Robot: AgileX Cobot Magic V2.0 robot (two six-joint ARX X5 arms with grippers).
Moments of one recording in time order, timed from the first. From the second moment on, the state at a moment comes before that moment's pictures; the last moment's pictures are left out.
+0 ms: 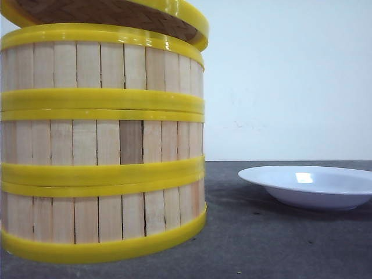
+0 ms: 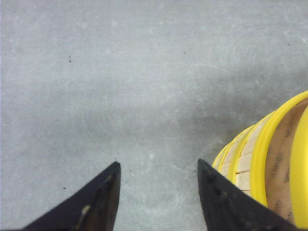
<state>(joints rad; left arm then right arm) -0.03 1.16 1.39 -1.01 0.07 0.06 0.87 1.85 2.13 -1.20 -0.23 -0.08</state>
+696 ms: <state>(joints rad) -0.03 1.16 1.39 -1.01 0.07 0.06 0.88 1.92 2.13 -1.19 -0.17 -0.09</state>
